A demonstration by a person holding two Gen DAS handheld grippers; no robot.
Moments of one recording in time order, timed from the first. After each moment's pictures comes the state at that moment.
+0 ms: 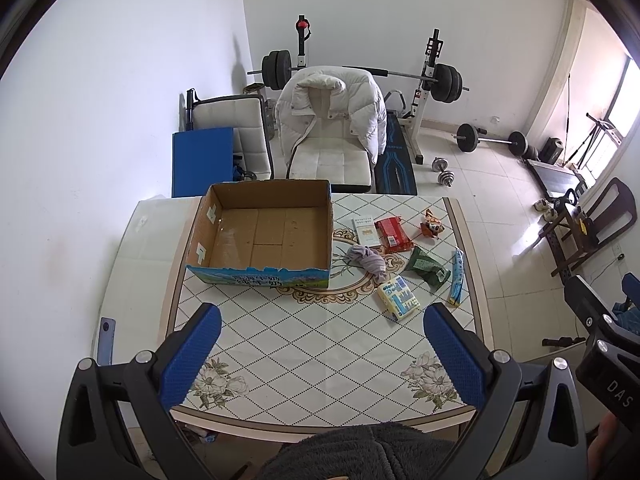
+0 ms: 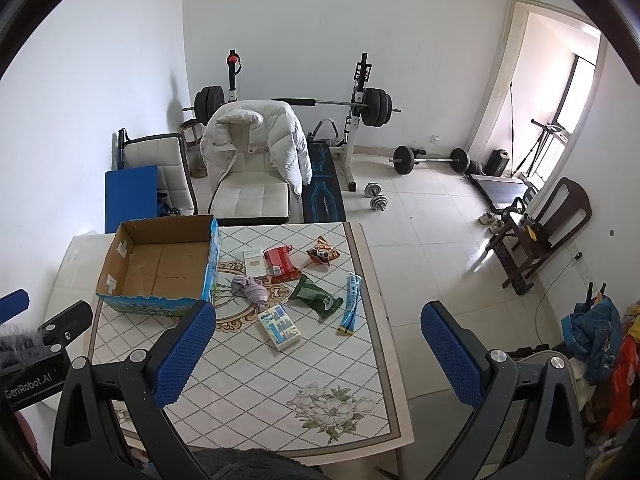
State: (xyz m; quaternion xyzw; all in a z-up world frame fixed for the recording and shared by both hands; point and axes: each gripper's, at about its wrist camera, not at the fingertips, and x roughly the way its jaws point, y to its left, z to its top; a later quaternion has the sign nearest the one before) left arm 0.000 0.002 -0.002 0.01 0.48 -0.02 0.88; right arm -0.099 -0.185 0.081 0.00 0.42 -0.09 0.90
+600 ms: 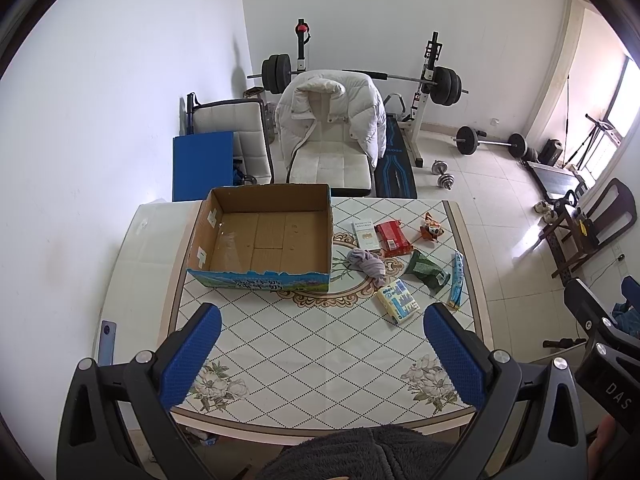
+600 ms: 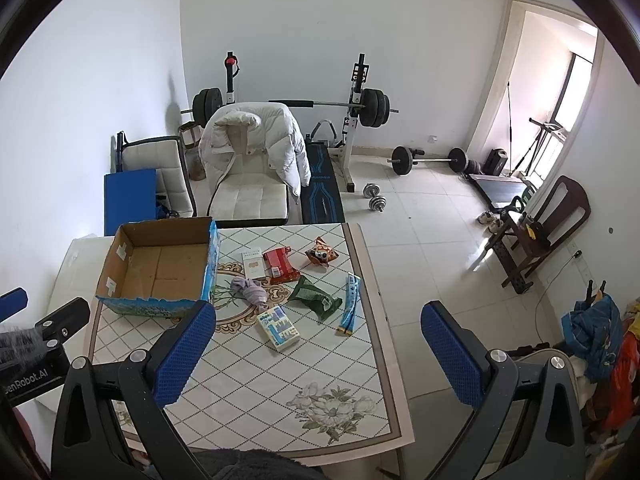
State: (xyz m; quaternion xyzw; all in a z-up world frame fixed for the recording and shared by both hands) left arm 0.003 0.003 0.004 0.01 0.48 -0.02 0.88; right arm -0.100 -0.188 0.080 0.00 0.41 -0.09 0.91
